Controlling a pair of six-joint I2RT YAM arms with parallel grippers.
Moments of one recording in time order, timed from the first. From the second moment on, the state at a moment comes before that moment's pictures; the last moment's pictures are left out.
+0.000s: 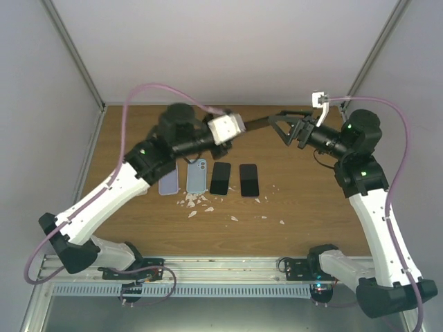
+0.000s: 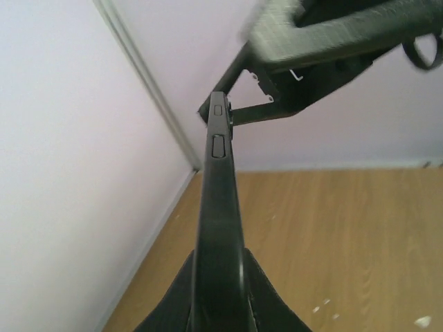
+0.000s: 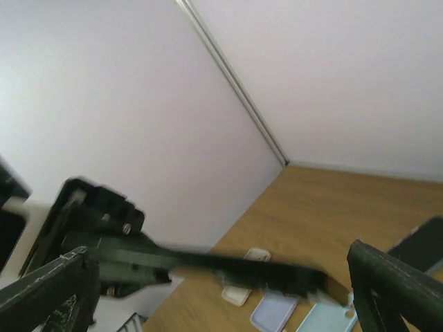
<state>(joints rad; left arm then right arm) -0.72 1.34 1.57 -0.38 0.40 0.38 0.20 1.02 1.28 -0.23 -0.78 0.53</state>
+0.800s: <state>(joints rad) -1.10 1.43 1.28 0.06 -0.52 1.29 0.10 0.99 1.03 -0.31 -0.79 0.91</state>
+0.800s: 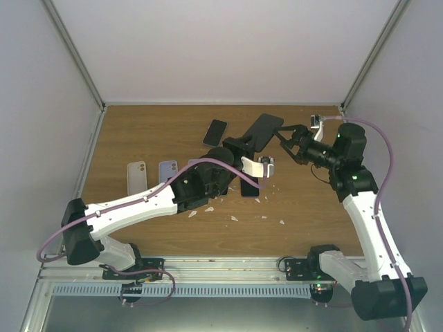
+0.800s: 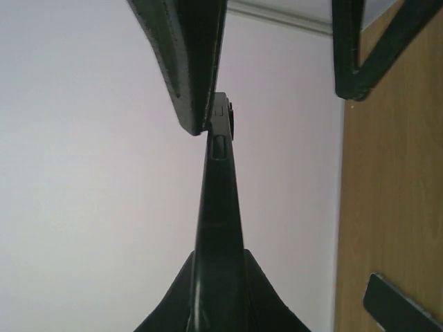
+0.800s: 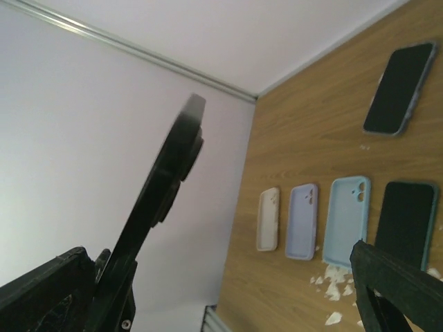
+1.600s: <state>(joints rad) -1.16 1.52 1.26 0.29 -0.63 1.53 0.12 1.09 1.12 -0.20 -0.92 1.12</state>
